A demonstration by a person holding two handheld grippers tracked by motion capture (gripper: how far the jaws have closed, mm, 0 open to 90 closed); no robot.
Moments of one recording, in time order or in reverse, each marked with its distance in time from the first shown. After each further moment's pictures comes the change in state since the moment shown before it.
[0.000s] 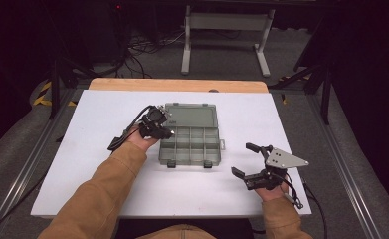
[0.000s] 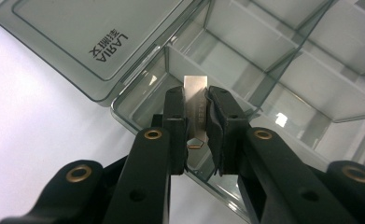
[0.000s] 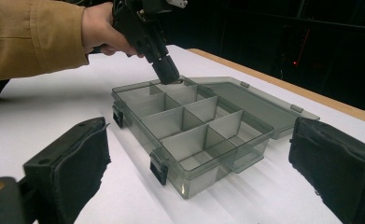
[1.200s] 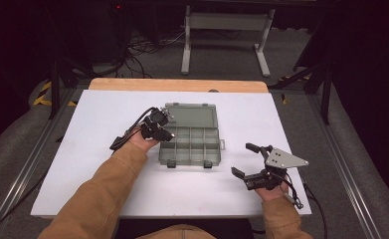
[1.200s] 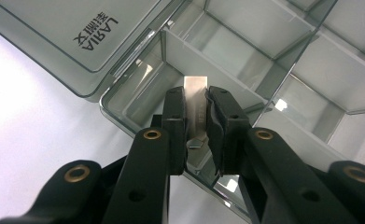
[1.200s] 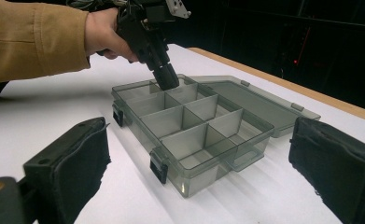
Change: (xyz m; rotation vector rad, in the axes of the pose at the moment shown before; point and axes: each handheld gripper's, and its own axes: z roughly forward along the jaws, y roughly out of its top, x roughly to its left) left arm 0.002 0.000 0.012 0.049 -0.025 0.010; right arm -0.001 -0.001 0.000 0.005 0.000 0.004
